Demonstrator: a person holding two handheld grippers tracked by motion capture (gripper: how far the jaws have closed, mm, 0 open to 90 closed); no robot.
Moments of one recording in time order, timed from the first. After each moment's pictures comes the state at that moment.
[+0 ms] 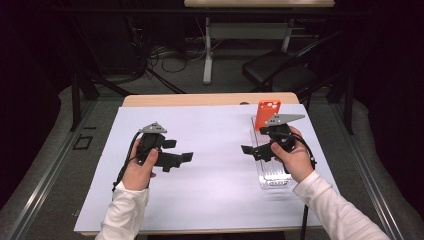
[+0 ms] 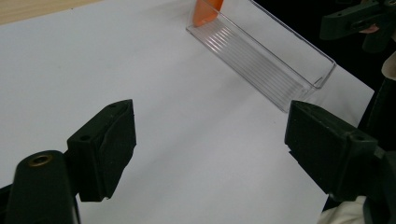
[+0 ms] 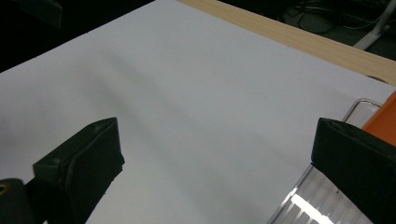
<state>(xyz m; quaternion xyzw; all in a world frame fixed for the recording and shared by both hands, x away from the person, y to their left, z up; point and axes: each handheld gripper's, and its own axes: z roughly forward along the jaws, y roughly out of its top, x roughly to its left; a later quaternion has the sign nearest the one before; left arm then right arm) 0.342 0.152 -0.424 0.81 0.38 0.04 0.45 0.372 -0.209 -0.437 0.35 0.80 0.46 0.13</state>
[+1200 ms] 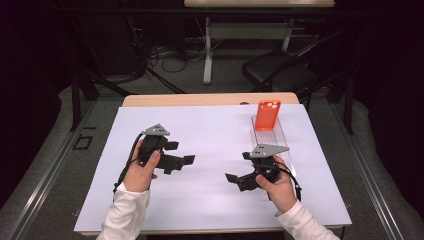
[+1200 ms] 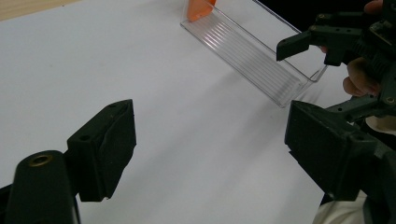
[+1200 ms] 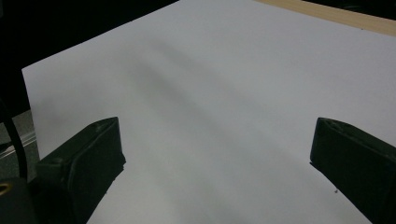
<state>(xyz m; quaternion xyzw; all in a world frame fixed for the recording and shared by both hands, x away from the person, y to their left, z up) 0.340 0.148 -0.426 0.82 0.37 0.04 0.44 0.319 -0.171 -0.488 0.32 0.80 0.50 0.10</state>
